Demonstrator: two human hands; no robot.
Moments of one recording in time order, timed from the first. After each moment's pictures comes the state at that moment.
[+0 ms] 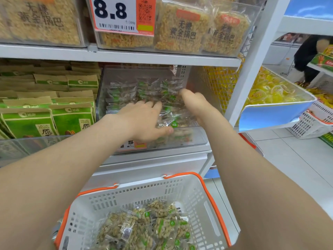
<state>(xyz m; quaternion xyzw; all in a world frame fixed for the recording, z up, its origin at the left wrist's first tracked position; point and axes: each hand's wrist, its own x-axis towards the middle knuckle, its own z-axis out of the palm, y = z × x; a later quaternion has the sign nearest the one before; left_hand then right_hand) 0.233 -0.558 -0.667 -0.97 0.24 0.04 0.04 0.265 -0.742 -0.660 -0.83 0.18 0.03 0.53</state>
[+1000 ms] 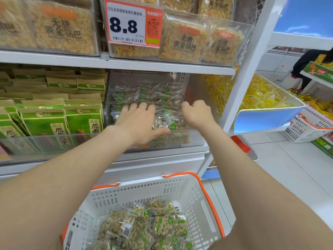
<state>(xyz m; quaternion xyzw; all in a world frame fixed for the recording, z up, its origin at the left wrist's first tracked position) 0.214 -0.545 -0.673 -0.99 0.17 -0.01 0.00 0.239 -0.746 -0.669 -0.92 0.13 -0.07 0.37</state>
